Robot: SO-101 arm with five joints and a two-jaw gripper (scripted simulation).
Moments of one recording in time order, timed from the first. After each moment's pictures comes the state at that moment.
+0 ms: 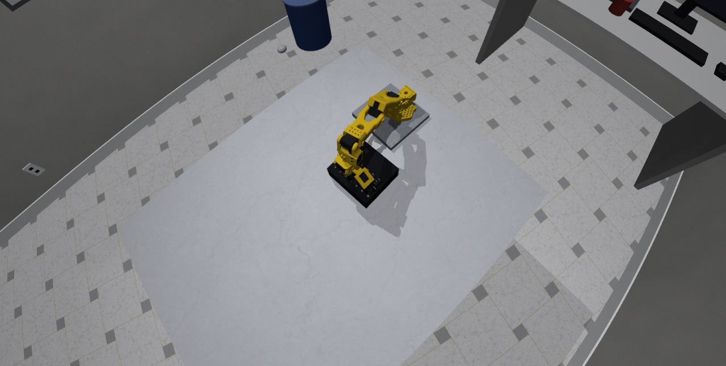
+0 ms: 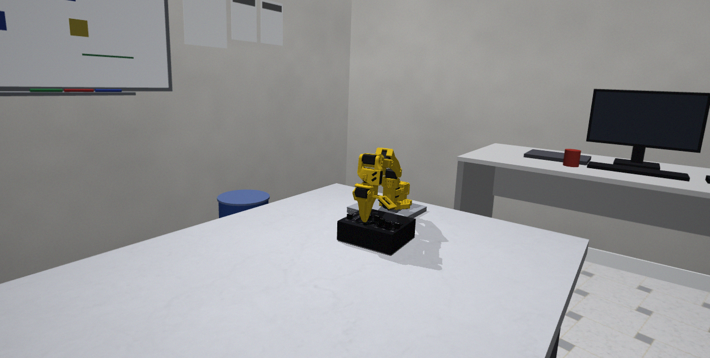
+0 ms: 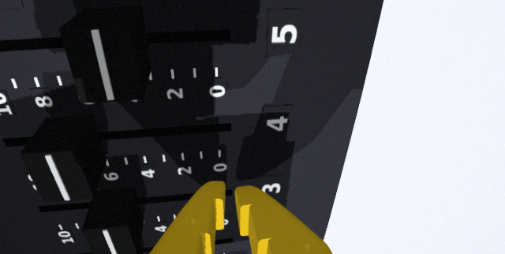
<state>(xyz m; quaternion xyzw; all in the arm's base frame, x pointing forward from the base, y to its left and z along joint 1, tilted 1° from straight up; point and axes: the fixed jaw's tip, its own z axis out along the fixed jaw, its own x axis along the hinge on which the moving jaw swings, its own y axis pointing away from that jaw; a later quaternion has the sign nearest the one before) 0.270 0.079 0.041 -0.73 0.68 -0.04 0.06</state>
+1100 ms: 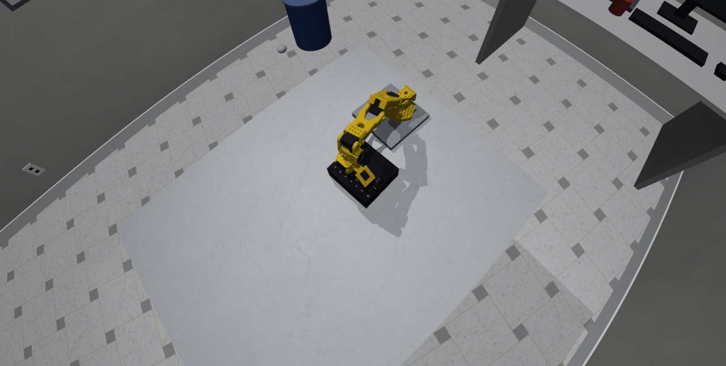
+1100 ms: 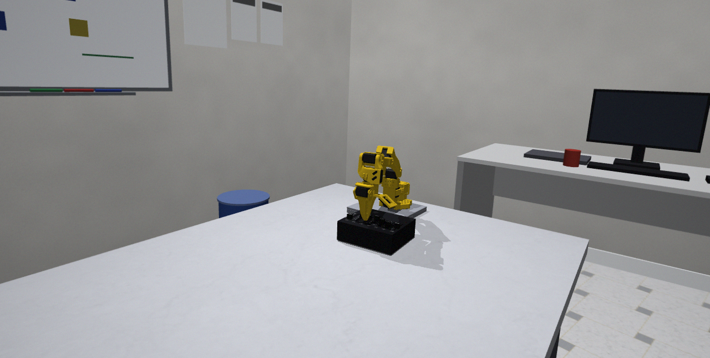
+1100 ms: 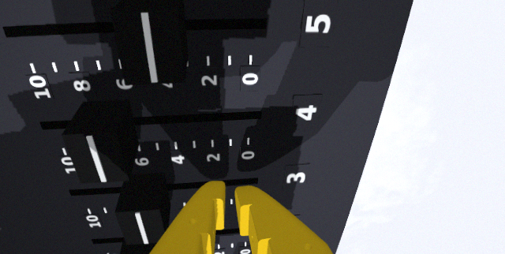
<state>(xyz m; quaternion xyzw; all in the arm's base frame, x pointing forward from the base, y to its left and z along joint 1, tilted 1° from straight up) 0.263 0.076 0.043 -0.73 0.68 -0.03 0.05</state>
